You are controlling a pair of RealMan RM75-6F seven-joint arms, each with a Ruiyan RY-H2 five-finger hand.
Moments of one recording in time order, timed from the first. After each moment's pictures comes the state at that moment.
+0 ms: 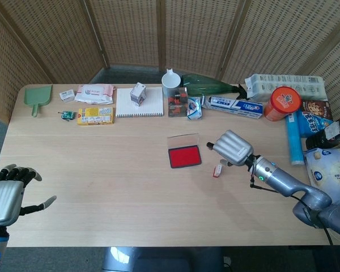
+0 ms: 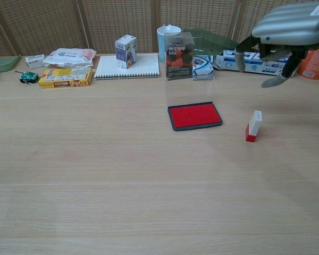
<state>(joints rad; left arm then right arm) -0.08 -1.03 -0.06 -2.07 1.46 1.49 0.48 0.85 -1.26 0.08 -1.21 -1.84 0.90 0.12</state>
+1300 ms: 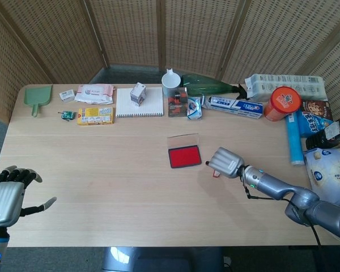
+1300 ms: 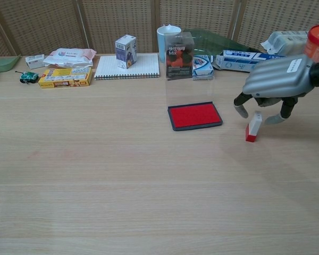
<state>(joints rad) -0.08 -1.04 -0.04 -2.06 1.46 1.50 0.47 0.94 -1.35 -0.10 -1.15 -1.83 0.77 0.06</state>
